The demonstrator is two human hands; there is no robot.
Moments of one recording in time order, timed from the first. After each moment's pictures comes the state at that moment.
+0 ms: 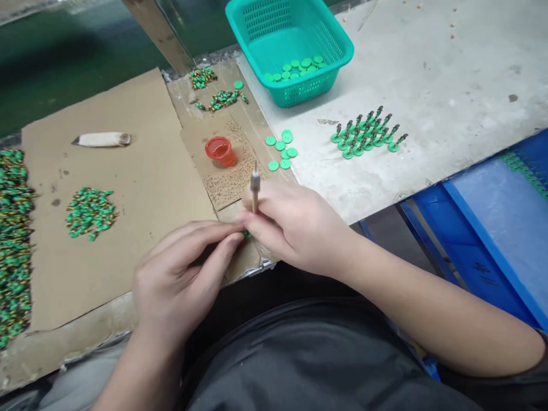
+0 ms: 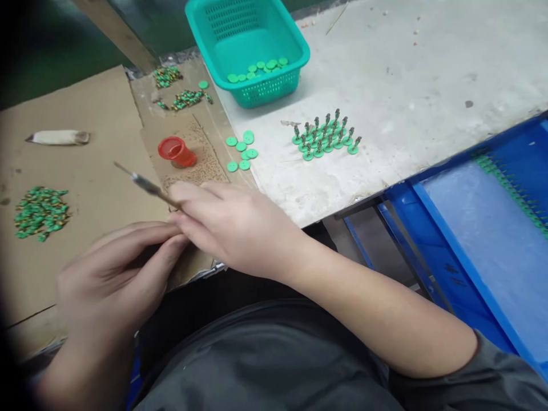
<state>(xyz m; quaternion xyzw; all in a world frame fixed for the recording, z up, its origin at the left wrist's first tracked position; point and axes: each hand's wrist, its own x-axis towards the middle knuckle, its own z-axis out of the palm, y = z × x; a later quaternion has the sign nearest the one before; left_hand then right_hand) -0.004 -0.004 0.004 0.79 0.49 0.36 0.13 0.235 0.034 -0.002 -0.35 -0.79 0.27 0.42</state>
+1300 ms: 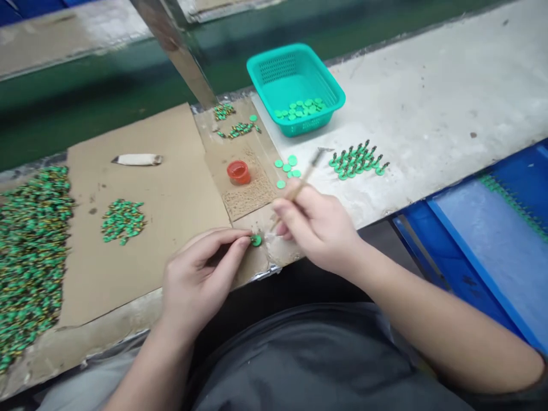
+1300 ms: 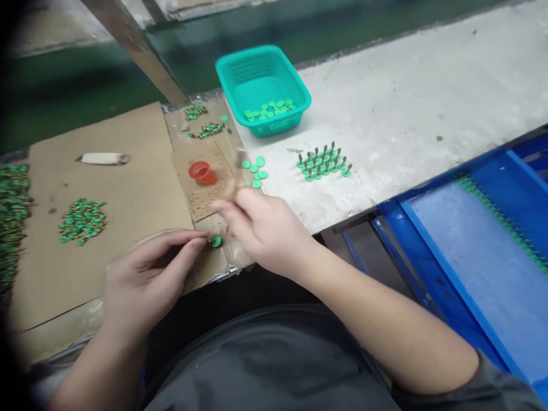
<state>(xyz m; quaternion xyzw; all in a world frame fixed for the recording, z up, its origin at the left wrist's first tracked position) 0.002 -0.003 0.017 0.73 0.54 0.38 0.20 0.243 0.028 0.015 -0.42 -0.67 0.41 0.45</state>
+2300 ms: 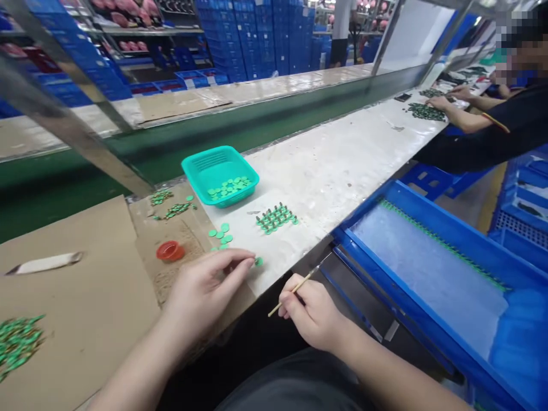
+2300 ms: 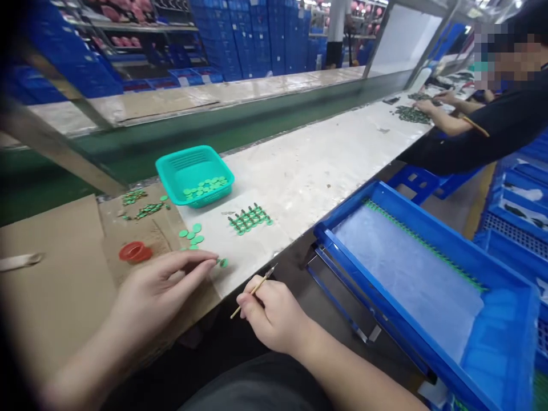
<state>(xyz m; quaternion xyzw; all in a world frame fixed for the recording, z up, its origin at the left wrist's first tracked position) 0.104 0.071 0.041 0.81 0.43 0.29 0.28 0.318 -0.057 -0.021 -0.49 -0.62 0.30 0.53</state>
